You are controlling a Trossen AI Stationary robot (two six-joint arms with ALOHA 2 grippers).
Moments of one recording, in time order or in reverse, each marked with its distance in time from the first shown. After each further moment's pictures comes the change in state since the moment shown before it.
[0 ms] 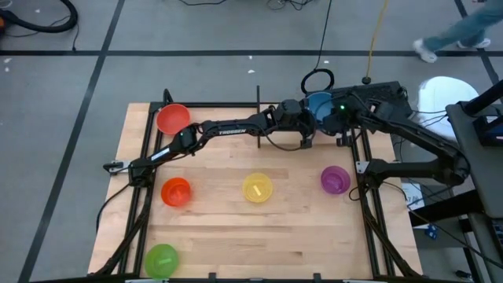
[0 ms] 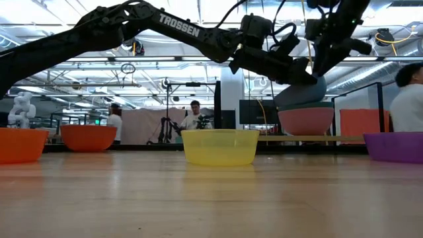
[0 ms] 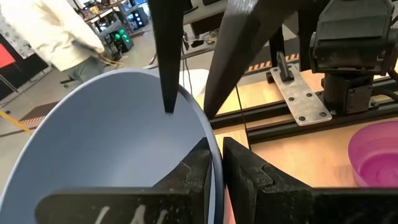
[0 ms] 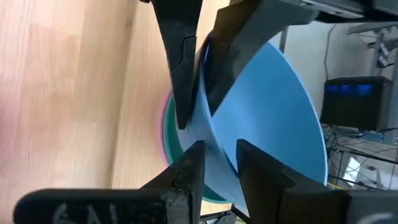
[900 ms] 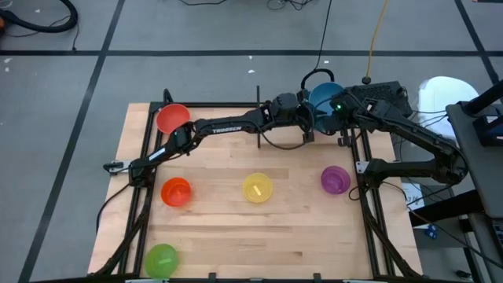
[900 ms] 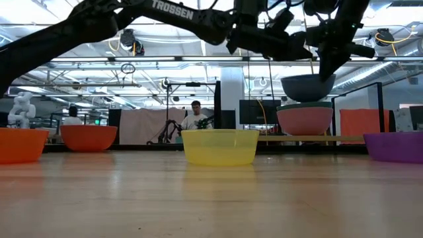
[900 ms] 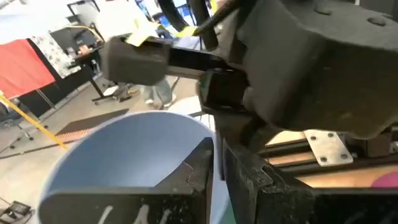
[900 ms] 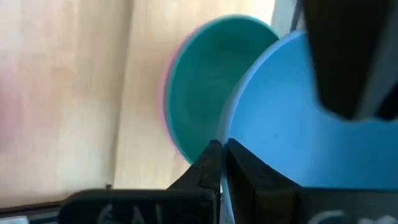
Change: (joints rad) left arm -0.012 -0.090 0.000 0.012 -0.078 0.010; right arm -0.029 0.027 -0.001 -0.046 0.035 -0.006
